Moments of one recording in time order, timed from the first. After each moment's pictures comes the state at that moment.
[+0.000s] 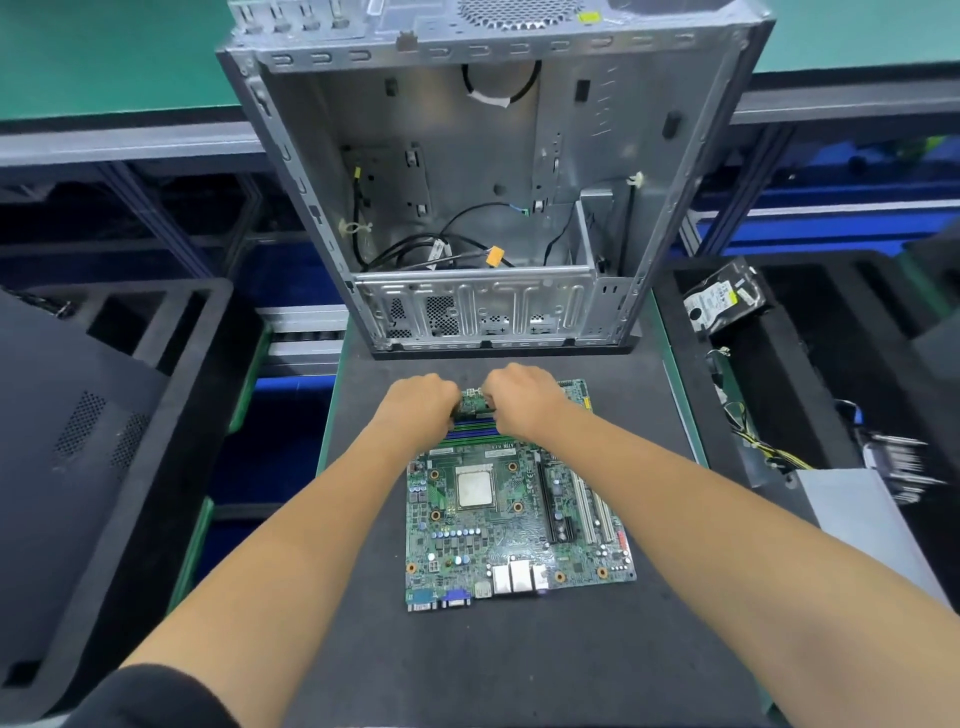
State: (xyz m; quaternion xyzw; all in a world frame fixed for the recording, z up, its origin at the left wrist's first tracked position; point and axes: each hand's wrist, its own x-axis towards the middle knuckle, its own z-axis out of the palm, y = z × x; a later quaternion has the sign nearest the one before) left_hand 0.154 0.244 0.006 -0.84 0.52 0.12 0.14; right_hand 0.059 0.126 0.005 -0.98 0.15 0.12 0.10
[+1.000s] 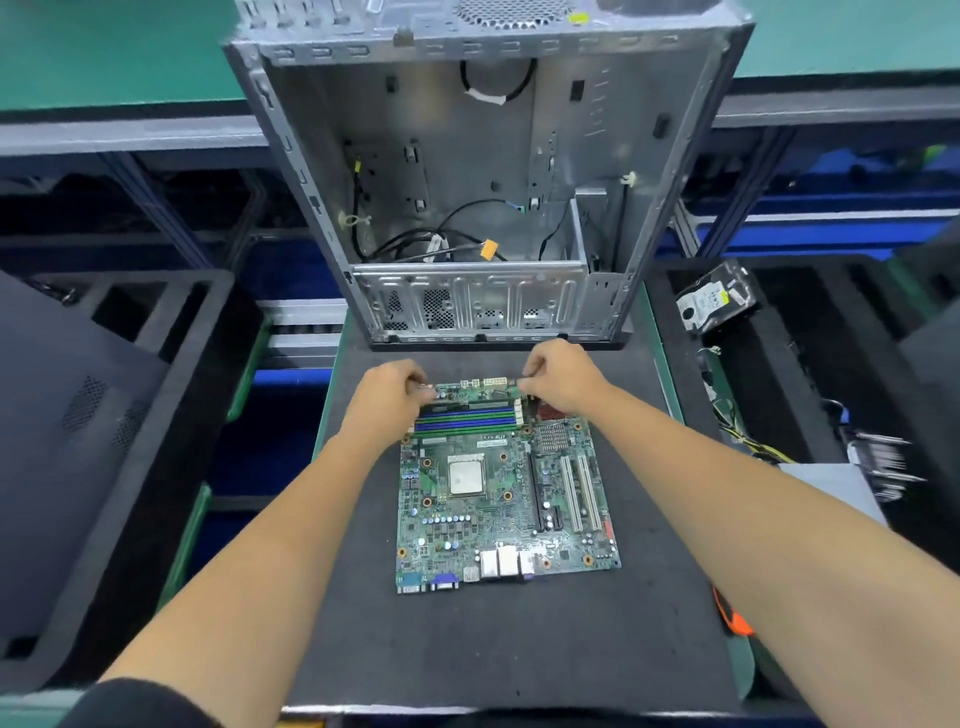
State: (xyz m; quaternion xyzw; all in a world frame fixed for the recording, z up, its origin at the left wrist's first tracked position) left_hand 0.158 0.276 0.003 -0.90 0.32 0.16 -0.24; right_hand 0.025 0.084 0.017 -0.88 0.31 0.05 0.36
